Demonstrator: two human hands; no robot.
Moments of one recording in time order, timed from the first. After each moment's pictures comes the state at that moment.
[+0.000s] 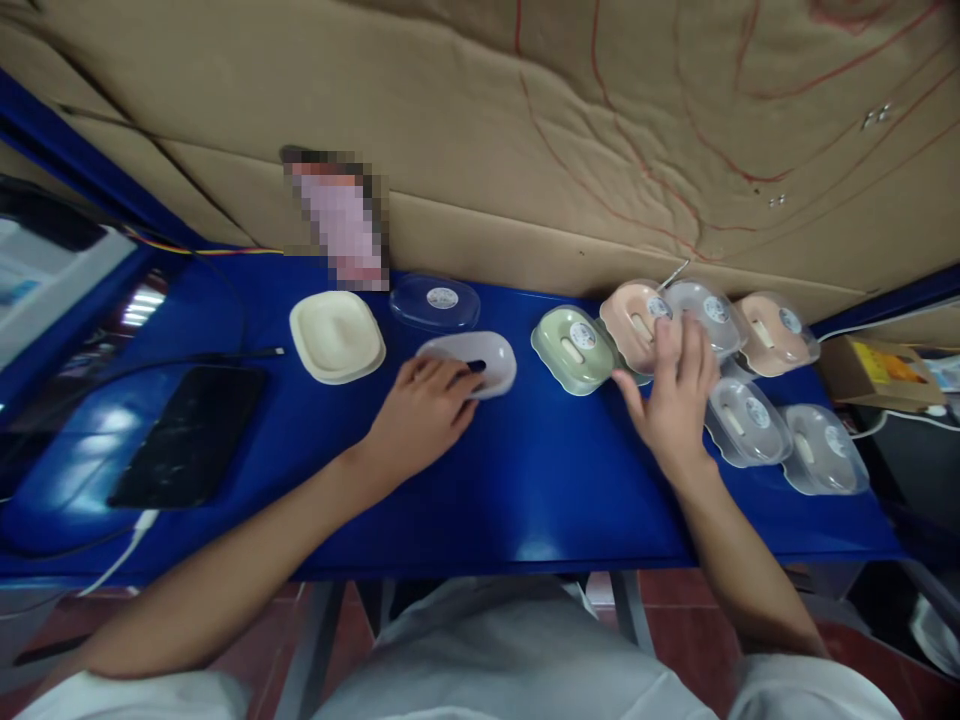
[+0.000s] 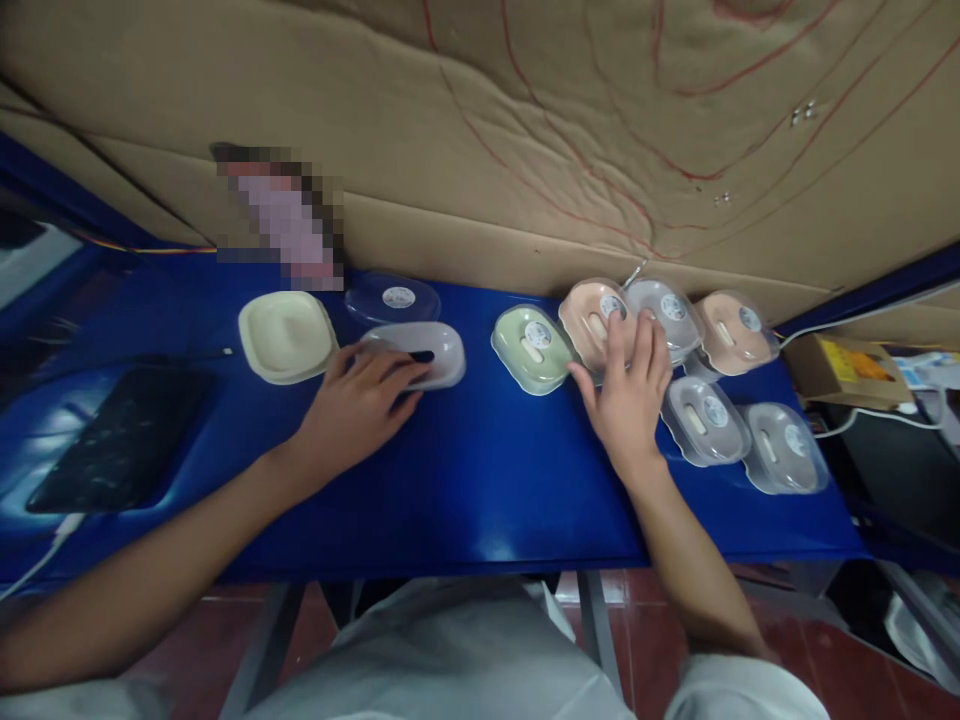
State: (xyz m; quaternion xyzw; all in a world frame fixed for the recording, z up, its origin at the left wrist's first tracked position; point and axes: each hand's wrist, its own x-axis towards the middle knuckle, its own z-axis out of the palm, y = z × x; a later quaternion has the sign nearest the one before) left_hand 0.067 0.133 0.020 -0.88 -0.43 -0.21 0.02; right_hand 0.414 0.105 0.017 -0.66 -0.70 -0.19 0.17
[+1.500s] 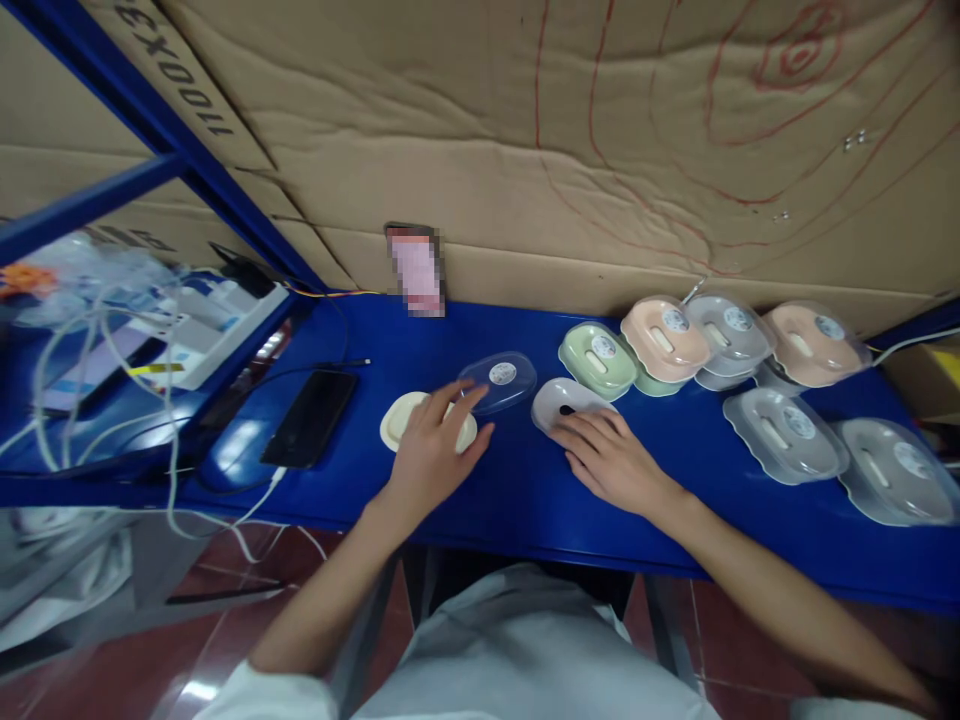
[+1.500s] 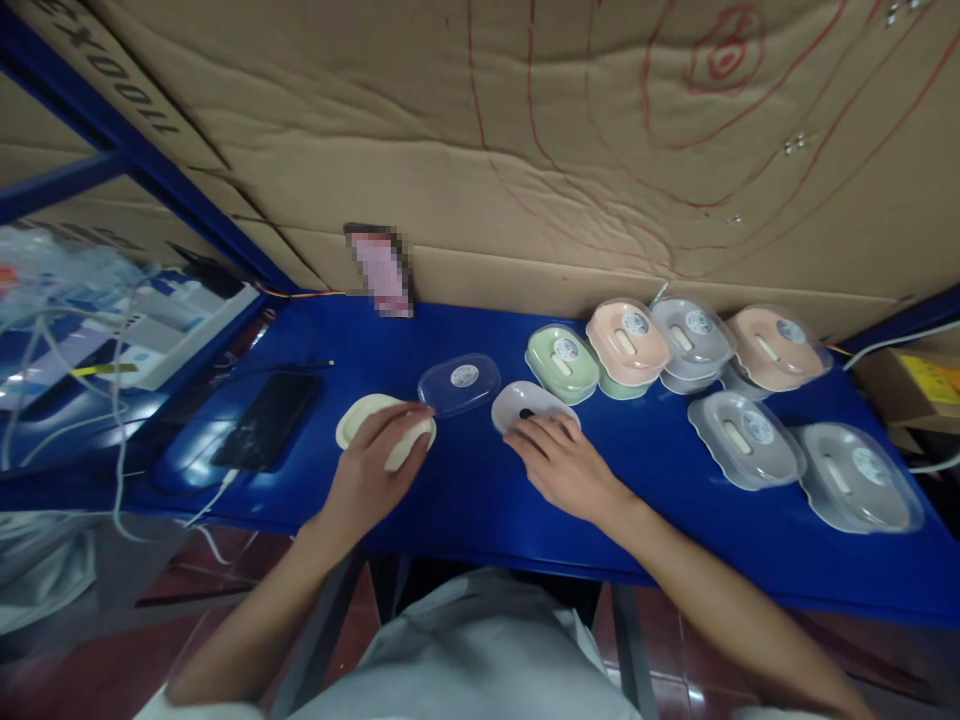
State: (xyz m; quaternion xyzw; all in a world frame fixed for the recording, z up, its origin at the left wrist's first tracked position) left_hand 0.048 0.055 0.022 -0.80 -0.53 -0.29 -0.04; right_hand 0.351 0.062 -0.002 -0.34 -0.92 -0.03 0.17
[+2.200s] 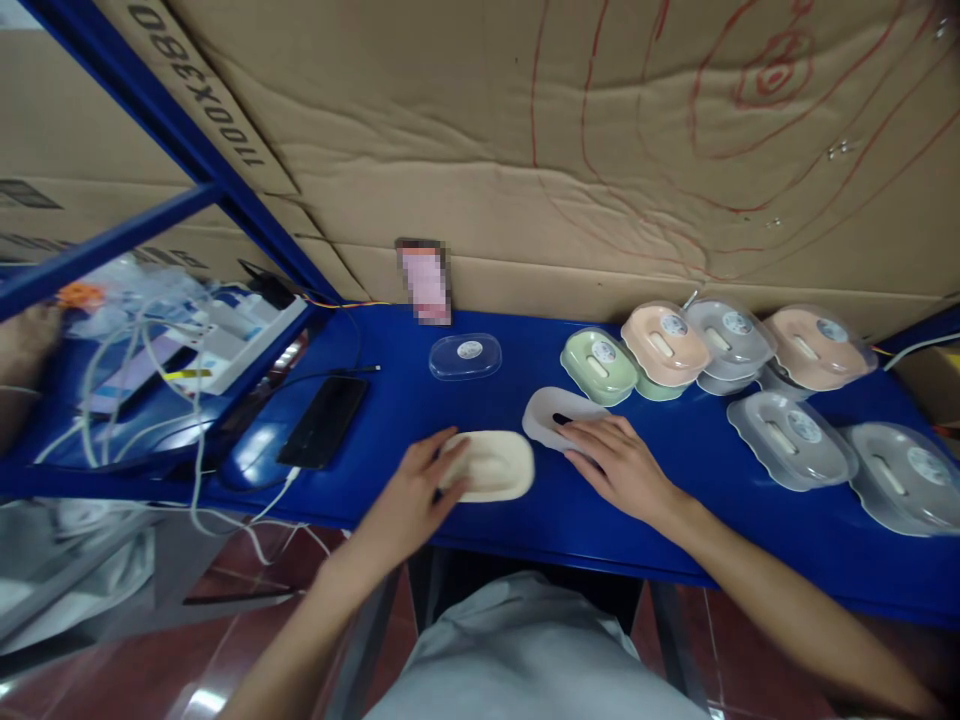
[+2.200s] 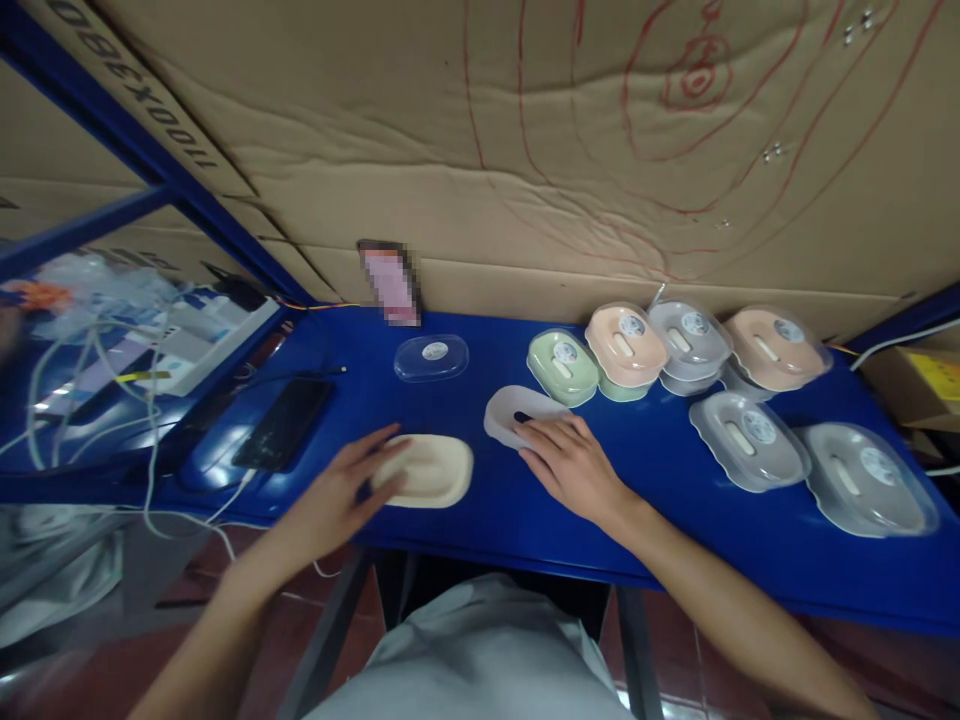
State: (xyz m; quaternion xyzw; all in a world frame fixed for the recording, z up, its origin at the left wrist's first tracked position) left_hand -0.001 0.022 0.013 -0.82 -0.52 -0.19 -0.13; right_hand 0.353 0.061 0.000 -0.37 -0.88 0.03 0.29
